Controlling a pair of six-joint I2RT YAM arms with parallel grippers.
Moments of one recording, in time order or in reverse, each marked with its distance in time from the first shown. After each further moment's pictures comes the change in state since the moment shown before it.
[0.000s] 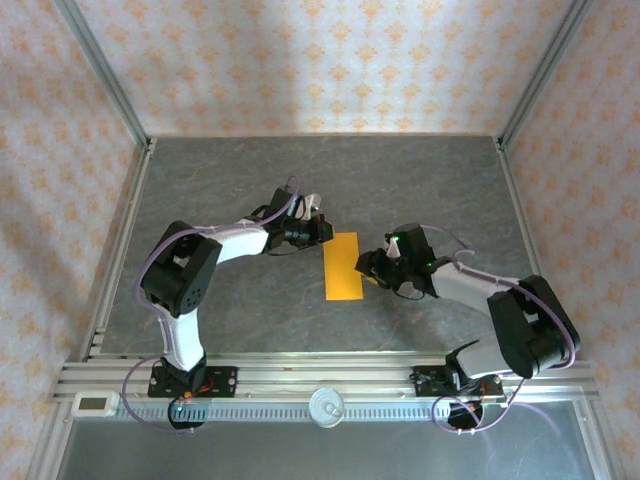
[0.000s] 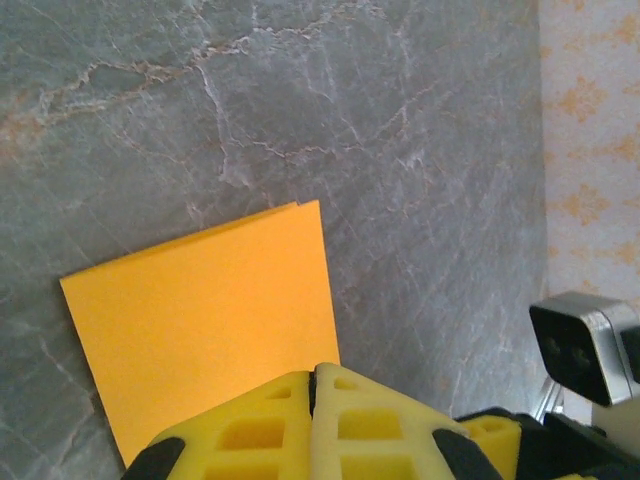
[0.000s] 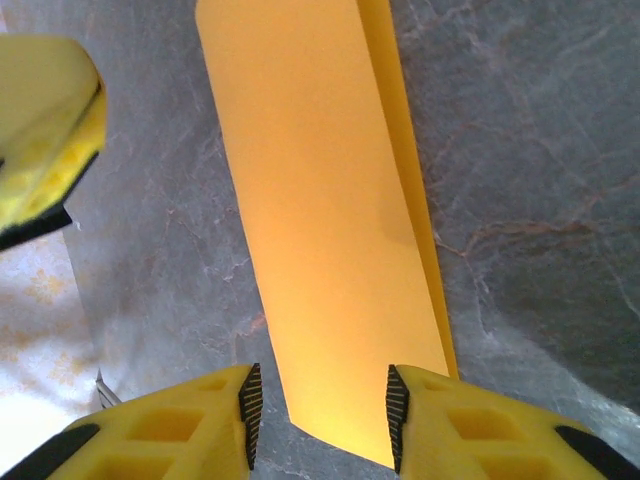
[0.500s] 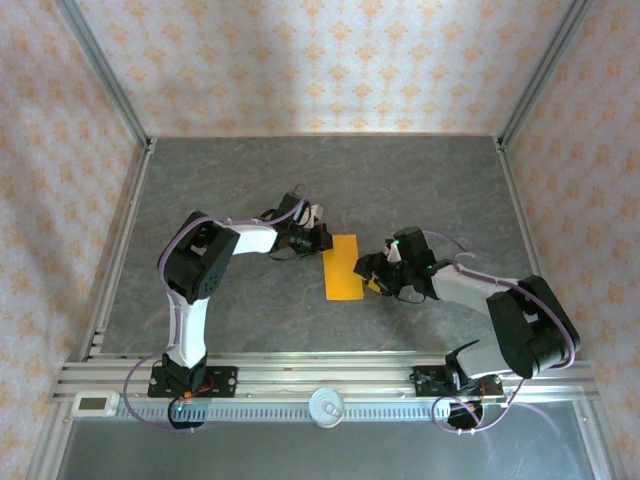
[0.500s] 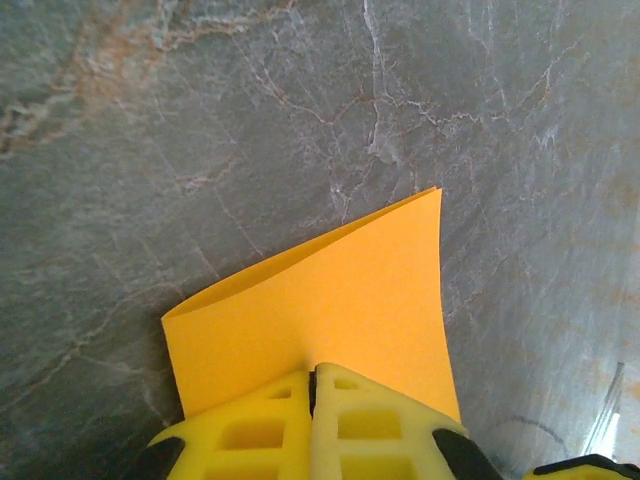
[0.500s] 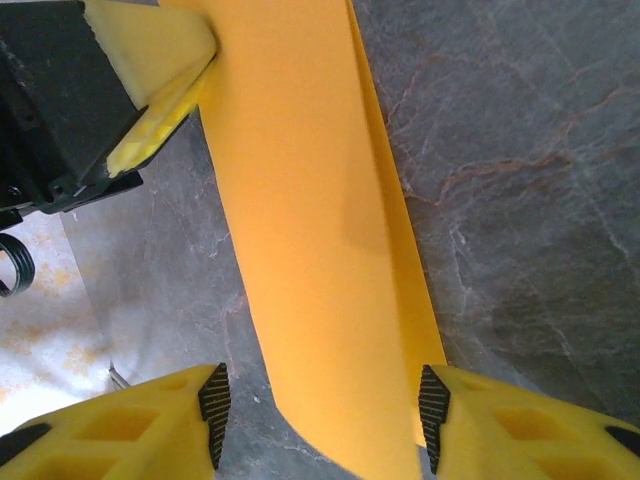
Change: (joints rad) left arm 0.000 0.132 0.036 -0.036 -0.008 0.031; right arm 0.000 0.000 -0.021 -0.013 -0.035 0.037
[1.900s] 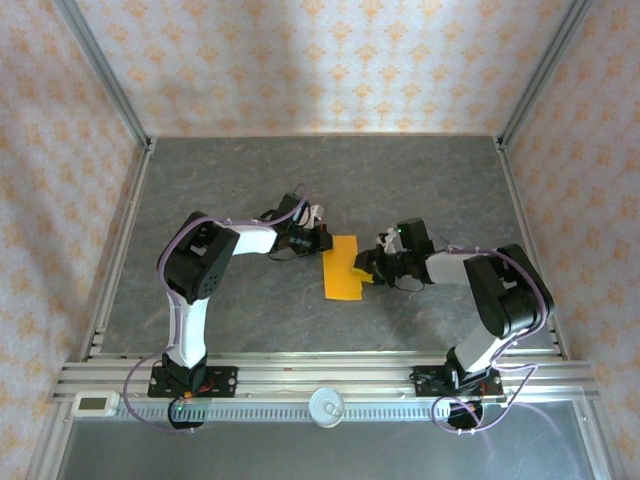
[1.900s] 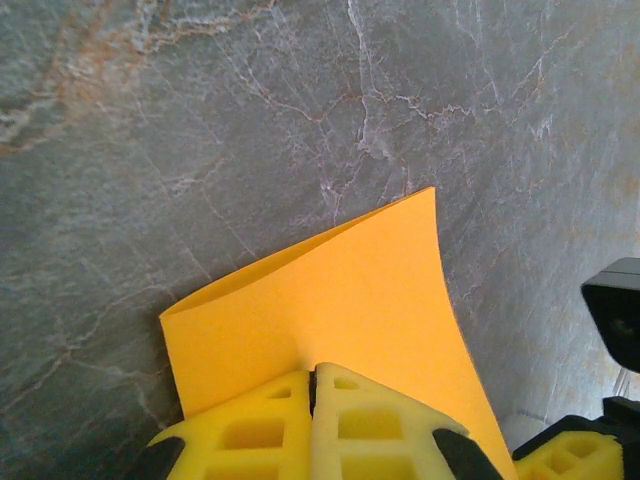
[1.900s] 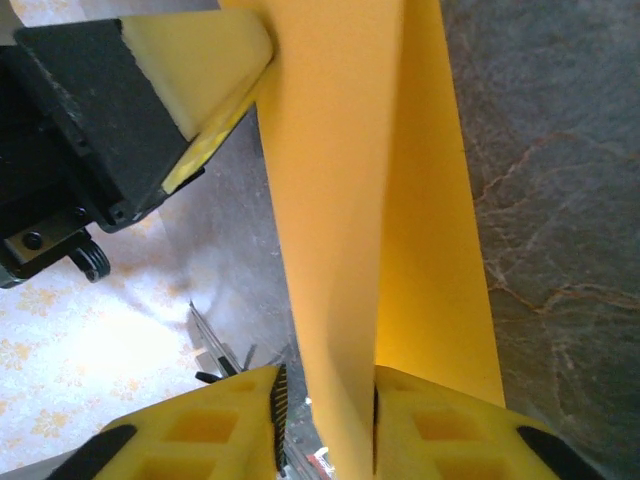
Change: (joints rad) left arm 0.001 -0.001 -0.010 0.016 0.003 0.028; right arm -0.105 0.246 0.072 0.166 -0.313 -0.037
